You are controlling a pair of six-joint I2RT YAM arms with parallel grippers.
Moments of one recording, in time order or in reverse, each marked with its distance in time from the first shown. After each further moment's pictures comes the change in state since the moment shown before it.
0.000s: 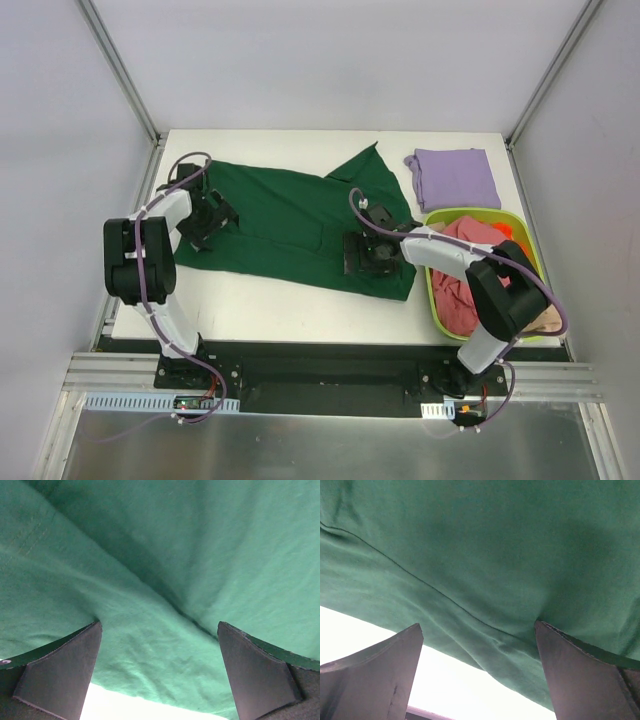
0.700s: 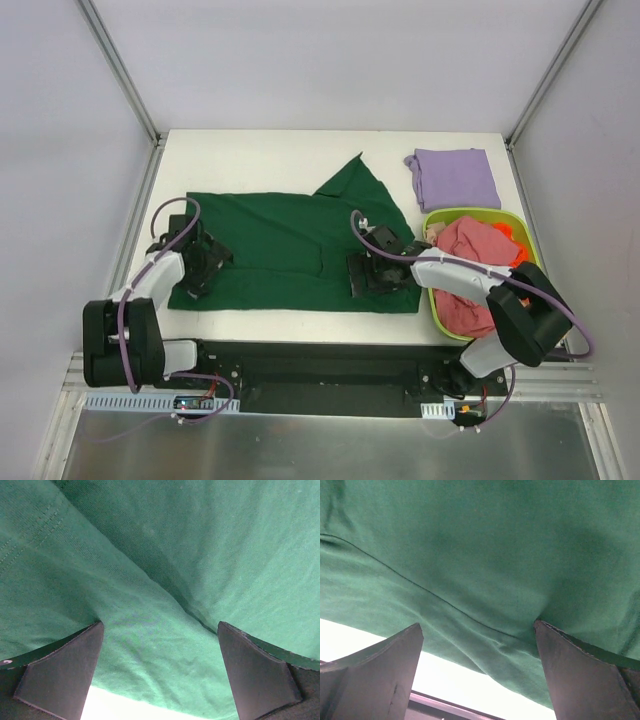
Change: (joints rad) left arm 0.000 -0.484 -0.534 0.072 -0.082 -0.143; right arm 0.067 -0.150 -0.173 0.014 0.019 -0.060
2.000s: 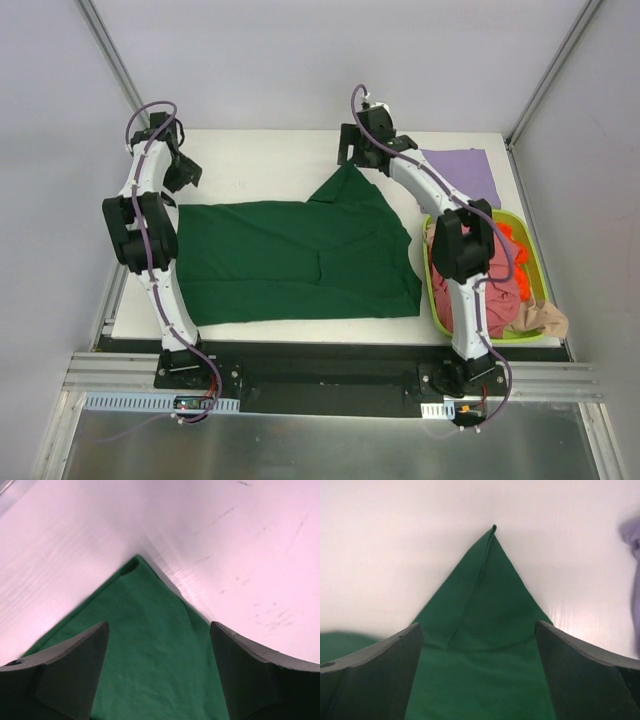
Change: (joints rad) left arm 0.106 0.768 1.200 -0.436 -0.227 0.082; right arm -0.261 0.614 1.133 -0.077 0.196 -0.135
